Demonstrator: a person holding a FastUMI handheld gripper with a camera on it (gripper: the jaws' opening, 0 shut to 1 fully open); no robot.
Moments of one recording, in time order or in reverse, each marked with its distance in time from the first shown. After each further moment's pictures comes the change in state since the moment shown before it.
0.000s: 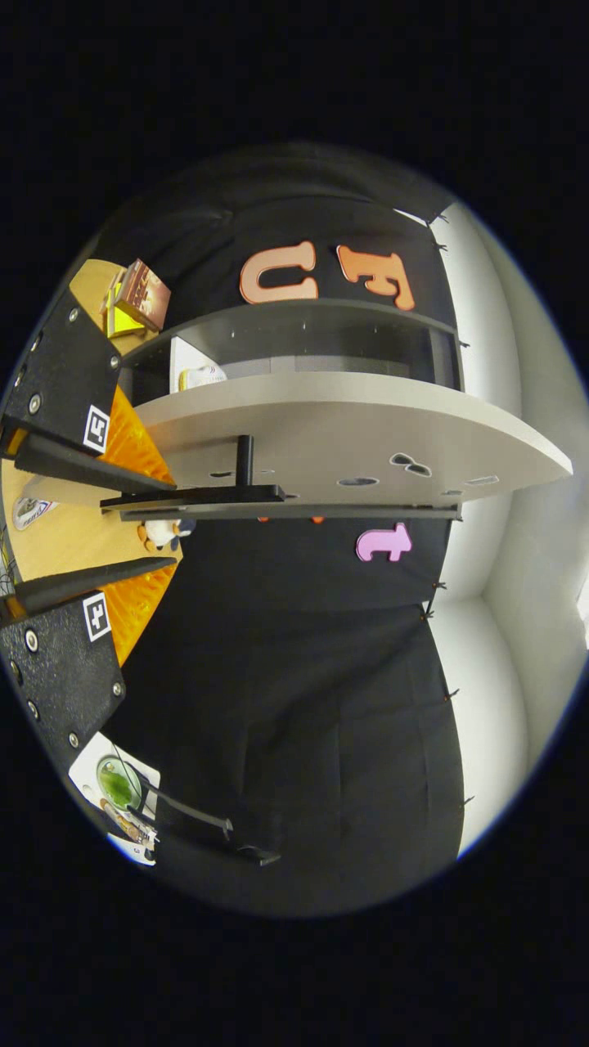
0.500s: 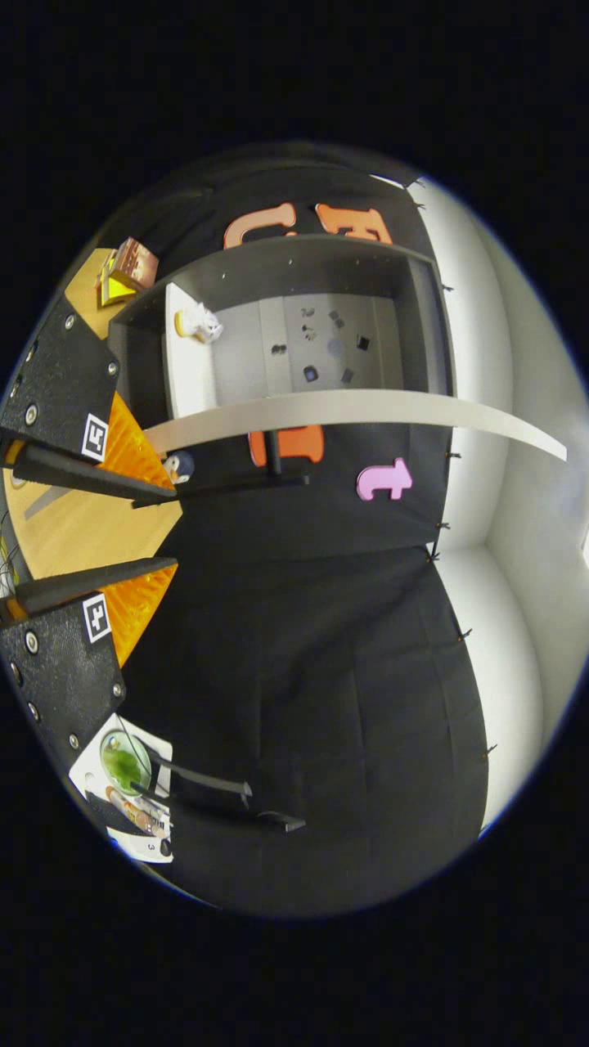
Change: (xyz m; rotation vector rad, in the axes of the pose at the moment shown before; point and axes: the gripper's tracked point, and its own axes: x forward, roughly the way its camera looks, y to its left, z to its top) arm 0.009 -0.103 -0.033 0.071 0.034 -0.110
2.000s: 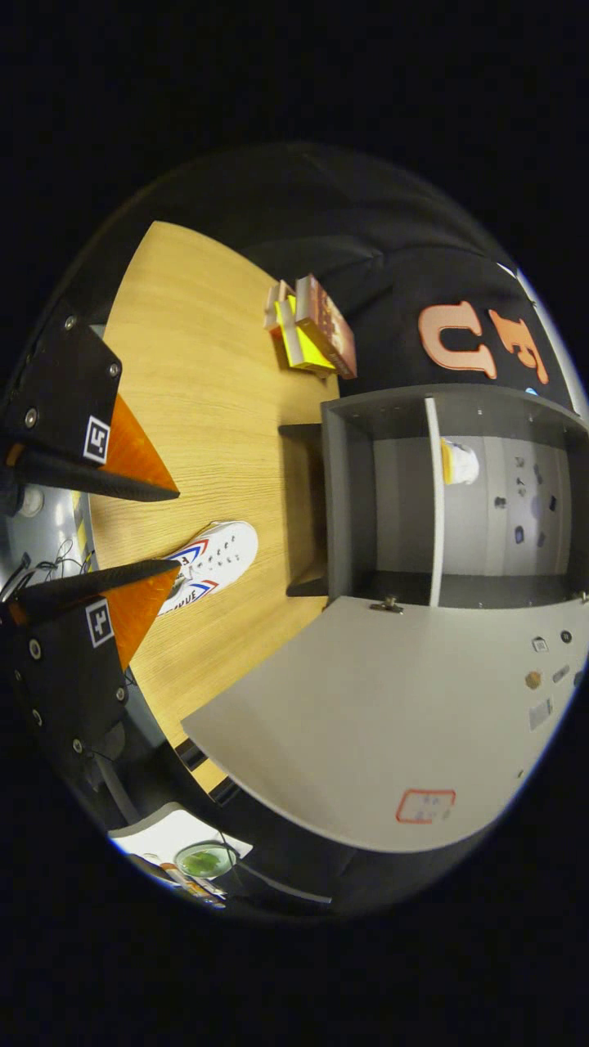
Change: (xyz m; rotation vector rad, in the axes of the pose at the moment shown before) arm -0.053 0.193 -0.337 -0.301 0.520 0.367
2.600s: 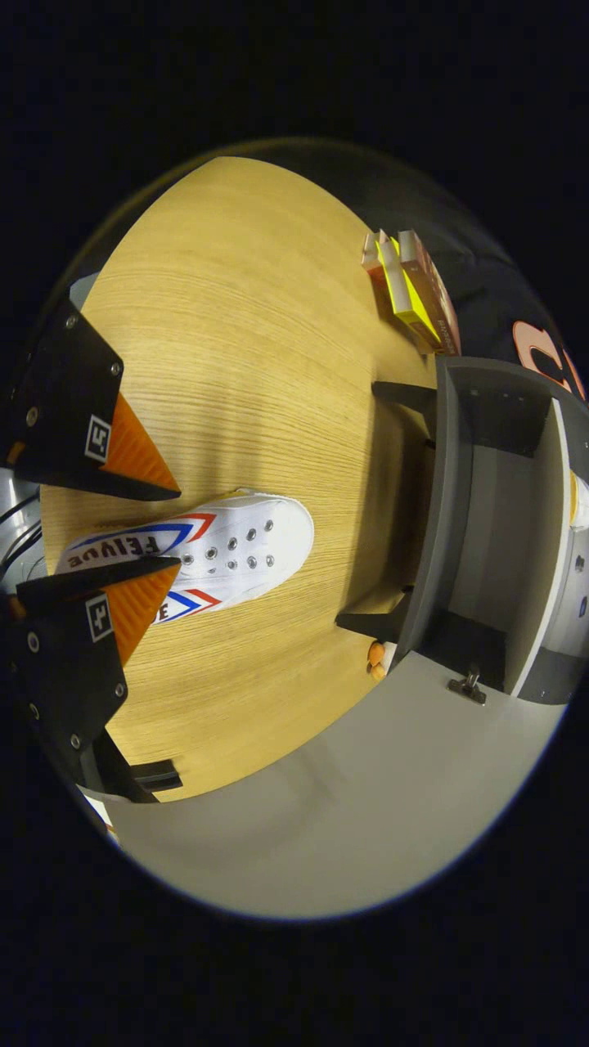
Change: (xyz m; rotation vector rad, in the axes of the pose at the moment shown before) arm 0.127 -0.021 -0.044 -0.200 0.217 -0.025
